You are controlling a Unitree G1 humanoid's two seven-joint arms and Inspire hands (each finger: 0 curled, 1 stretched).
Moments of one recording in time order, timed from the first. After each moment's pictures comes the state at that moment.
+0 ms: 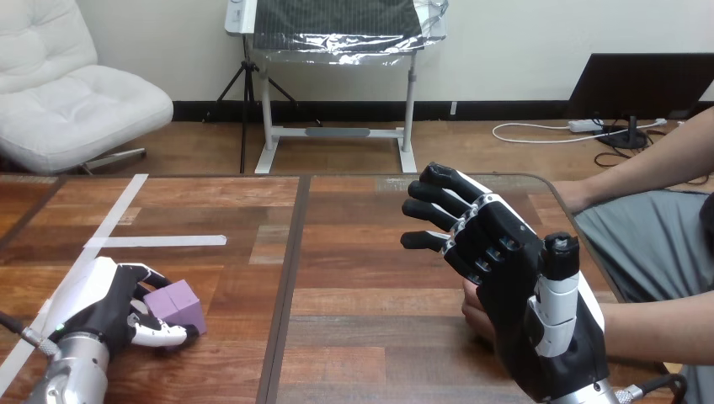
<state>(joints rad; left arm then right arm) -0.12 0.48 -0.06 0.37 0.54 0.17 -0.01 0.27 -0.08 0.08 -0.18 0.34 -0.37 0.45</state>
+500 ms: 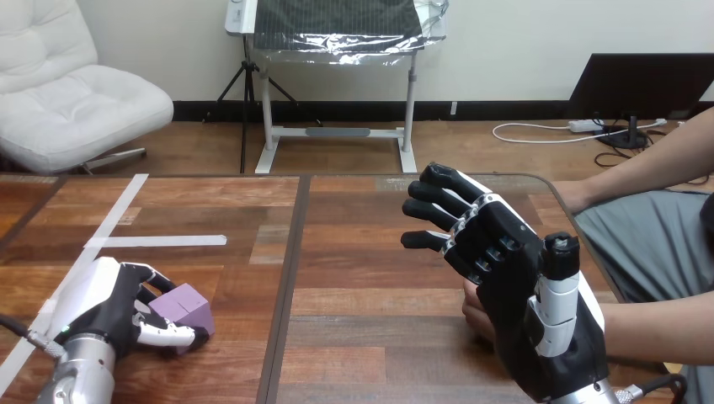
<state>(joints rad) -0.12 0.46 -0.07 0.38 0.52 0.17 0.02 0.27 -0.08 0.08 -0.18 0.34 -0.37 0.45</state>
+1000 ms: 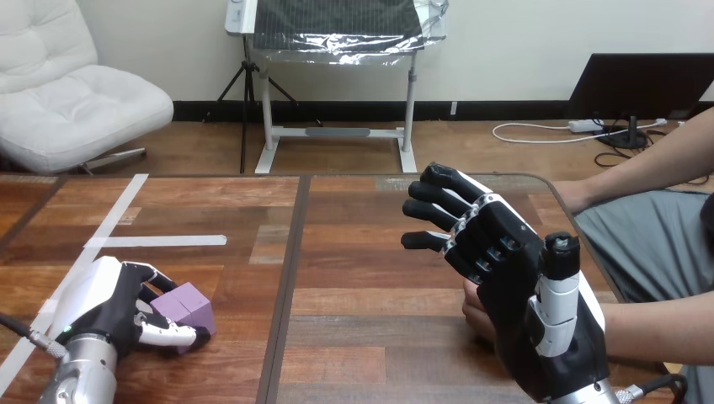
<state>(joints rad) -0.12 0.46 -0.07 0.38 0.52 0.17 0.04 0.27 -0.08 0.08 -0.18 0.34 -0.37 0.45</state>
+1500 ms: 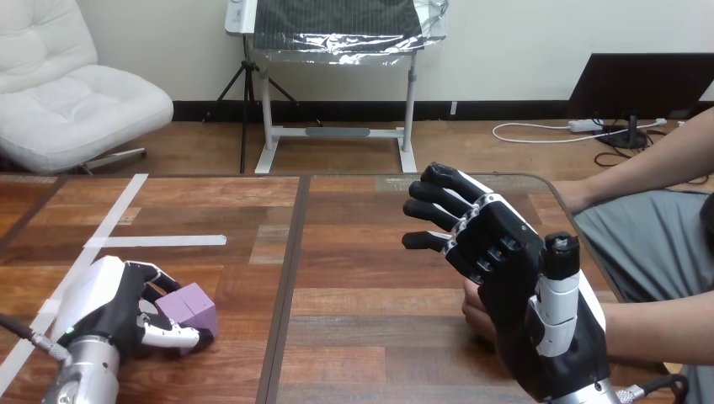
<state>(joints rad) -0.10 0.45 -0.07 0.35 0.52 0.16 0.04 0.27 -0.08 0.07 -0.18 0.33 -0.37 0.45</state>
